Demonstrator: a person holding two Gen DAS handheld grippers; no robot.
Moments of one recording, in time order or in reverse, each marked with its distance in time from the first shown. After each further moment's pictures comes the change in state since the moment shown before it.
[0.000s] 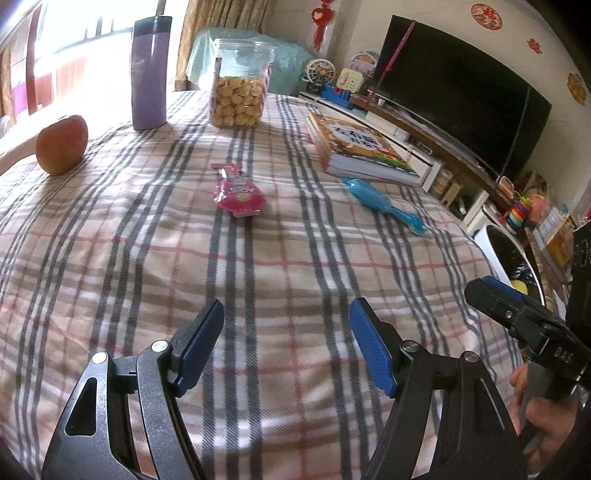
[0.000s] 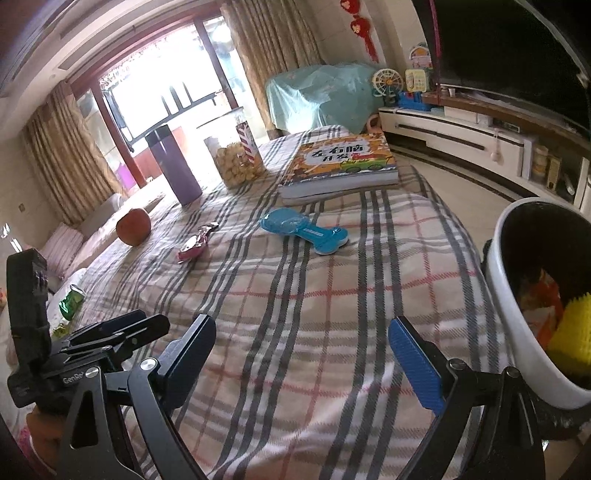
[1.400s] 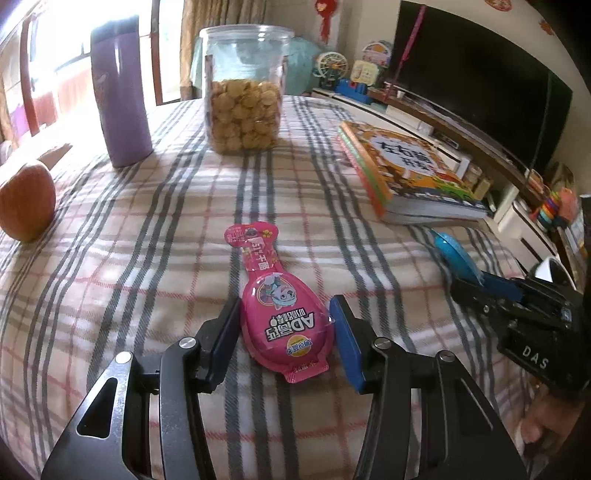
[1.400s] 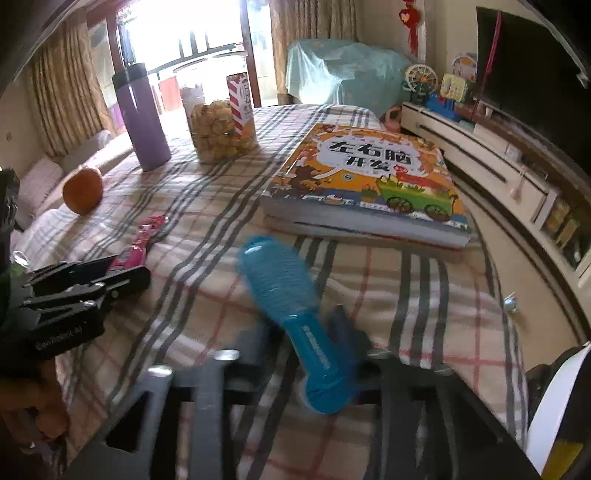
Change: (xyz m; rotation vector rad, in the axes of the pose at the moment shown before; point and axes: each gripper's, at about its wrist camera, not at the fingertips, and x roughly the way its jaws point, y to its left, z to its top) left arm 0.082 0.014 0.075 0.066 0.009 0.082; right arm 0.110 0.011 0.065 -0.205 0.134 -0.090
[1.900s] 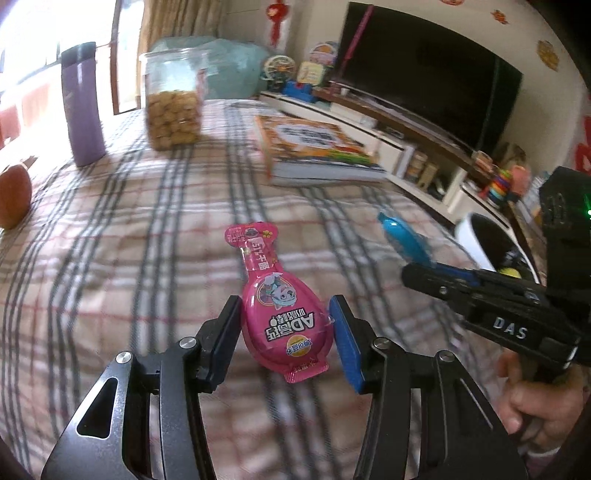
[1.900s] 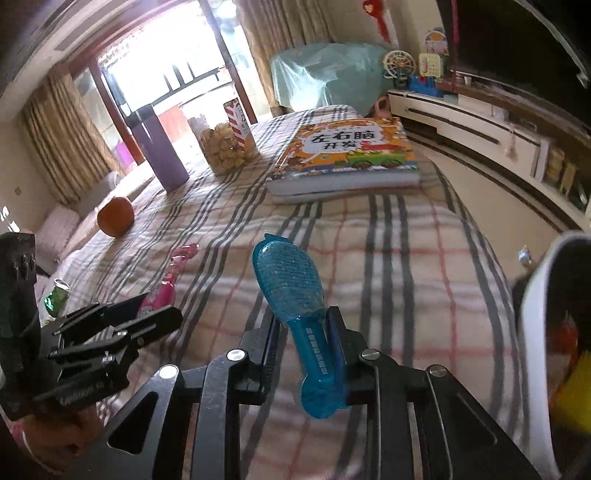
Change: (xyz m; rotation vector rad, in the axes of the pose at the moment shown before) left arm -0.059 -0.060 -0.048 0.082 -0.016 -0.169; right arm -0.063 -0.020 -0.051 0.173 -0.044 0.098
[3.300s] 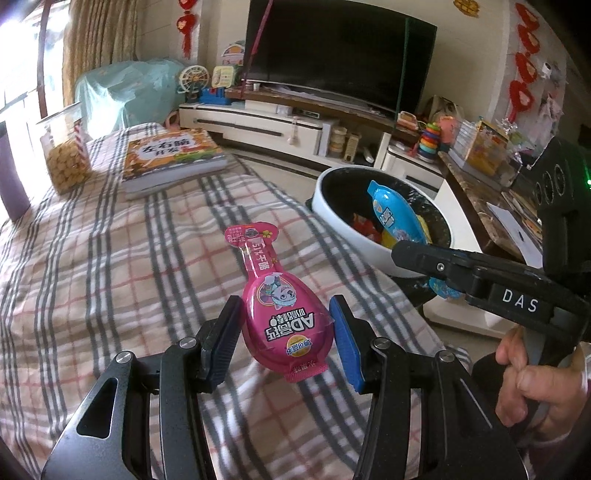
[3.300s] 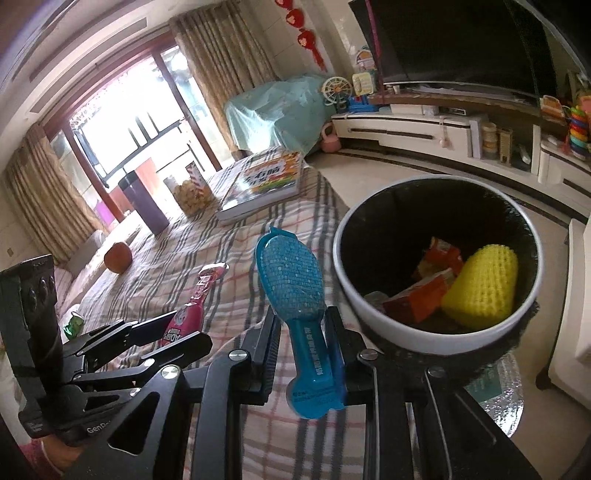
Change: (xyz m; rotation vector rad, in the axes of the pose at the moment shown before) left arm -0.030 -0.142 -0.030 0.222 0.007 -0.152; right arm -0.132 -0.070 -0.070 0.186 -0.153 -0.067
